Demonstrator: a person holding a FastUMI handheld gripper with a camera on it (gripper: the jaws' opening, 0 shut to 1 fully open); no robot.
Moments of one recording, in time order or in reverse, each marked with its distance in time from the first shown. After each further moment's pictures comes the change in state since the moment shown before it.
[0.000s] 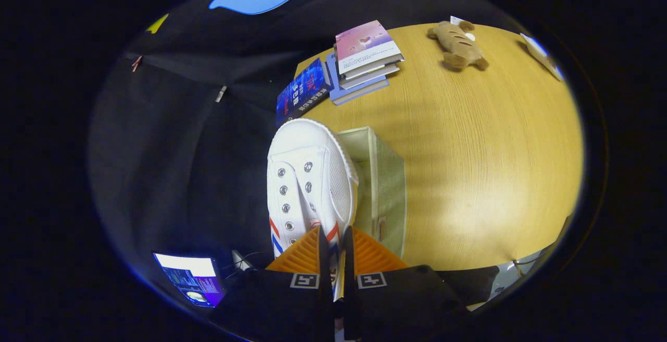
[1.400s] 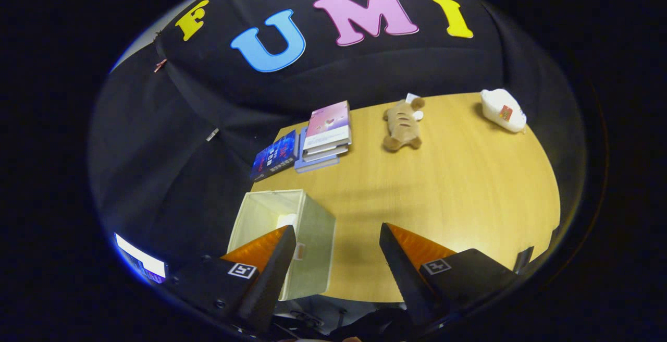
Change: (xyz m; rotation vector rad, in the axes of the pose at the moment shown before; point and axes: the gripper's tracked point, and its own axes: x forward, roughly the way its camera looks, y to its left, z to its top) arm -0.137 -0.098 0.051 -0.165 -0.528 -0.165
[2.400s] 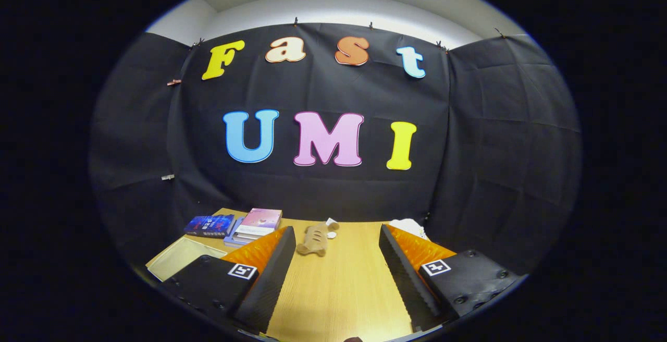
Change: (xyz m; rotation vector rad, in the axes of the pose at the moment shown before) arm -0.172 -0.076 0.102 -0.300 -0.674 -0.294
